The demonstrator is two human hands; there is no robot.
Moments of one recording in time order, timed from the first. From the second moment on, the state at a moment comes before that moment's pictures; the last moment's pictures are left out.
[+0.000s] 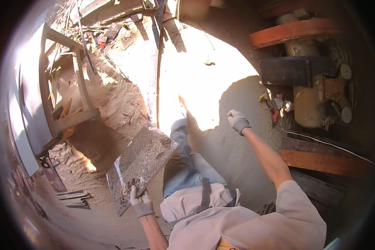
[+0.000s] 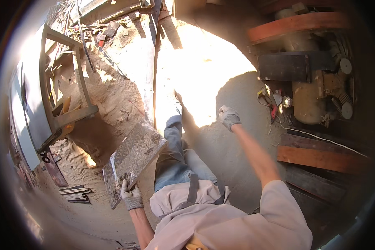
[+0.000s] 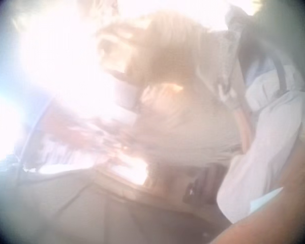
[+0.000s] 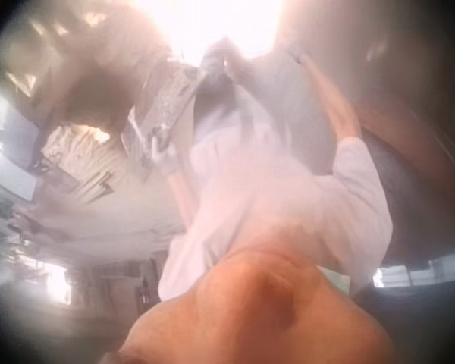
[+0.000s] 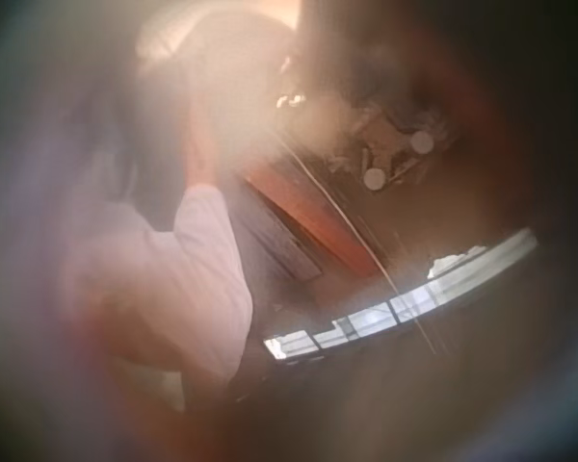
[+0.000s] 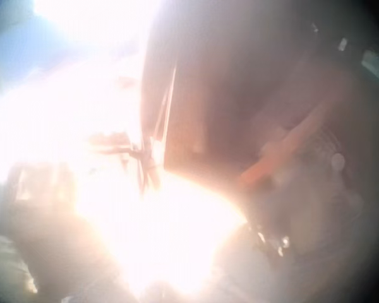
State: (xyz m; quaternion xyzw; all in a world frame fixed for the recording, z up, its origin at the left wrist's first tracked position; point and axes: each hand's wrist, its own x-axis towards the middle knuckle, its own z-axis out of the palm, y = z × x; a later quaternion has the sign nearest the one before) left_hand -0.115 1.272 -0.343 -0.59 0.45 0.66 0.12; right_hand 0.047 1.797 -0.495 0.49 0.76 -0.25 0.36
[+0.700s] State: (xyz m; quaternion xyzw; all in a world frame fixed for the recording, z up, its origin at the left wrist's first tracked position) left_hand -0.126 1.646 -1.073 -0.64 0.45 0.62 0.03; right_hand -0.185 2.170 -1.646 -0.31 0.85 0.22 0.36
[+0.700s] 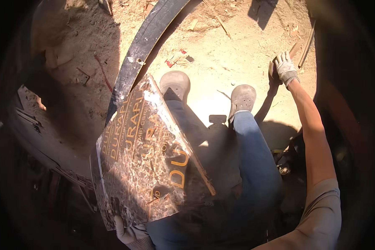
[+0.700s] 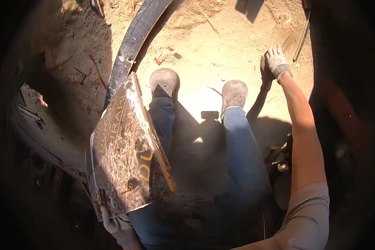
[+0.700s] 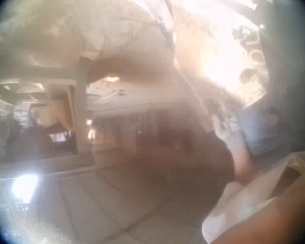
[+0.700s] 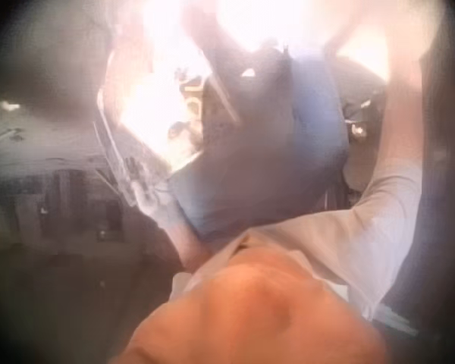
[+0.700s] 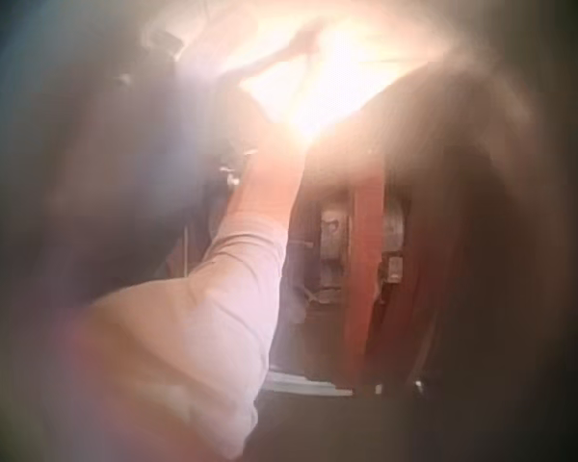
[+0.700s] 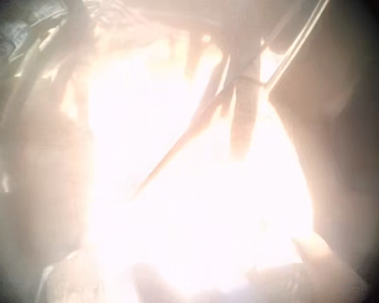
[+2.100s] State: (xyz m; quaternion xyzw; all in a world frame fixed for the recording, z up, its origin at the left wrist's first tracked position) left_hand -0.038 1.115 -0.481 -0.55 0.18 0.71 -0.40; right_hand -0.235 1.355 -0.365 0.00 0.80 -0.53 0.30
